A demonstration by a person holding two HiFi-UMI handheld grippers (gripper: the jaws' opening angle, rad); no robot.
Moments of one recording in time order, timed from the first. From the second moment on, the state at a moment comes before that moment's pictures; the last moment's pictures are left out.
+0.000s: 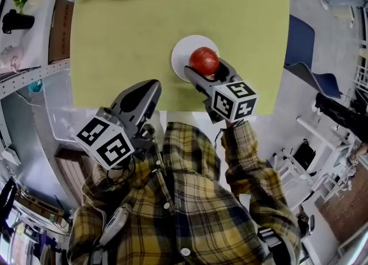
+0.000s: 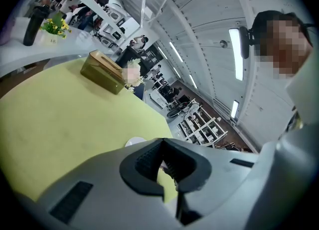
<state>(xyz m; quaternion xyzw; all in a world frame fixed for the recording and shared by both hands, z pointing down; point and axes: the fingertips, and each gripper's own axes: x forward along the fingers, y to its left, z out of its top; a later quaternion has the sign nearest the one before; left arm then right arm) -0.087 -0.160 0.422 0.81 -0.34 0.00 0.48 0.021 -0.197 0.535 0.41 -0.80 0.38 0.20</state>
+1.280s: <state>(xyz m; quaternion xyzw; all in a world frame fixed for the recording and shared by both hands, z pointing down) -0.089 -0.169 0.440 0.80 -0.34 0.01 0.50 0.015 -0.202 0.572 0.44 -0.80 0.29 0.30</state>
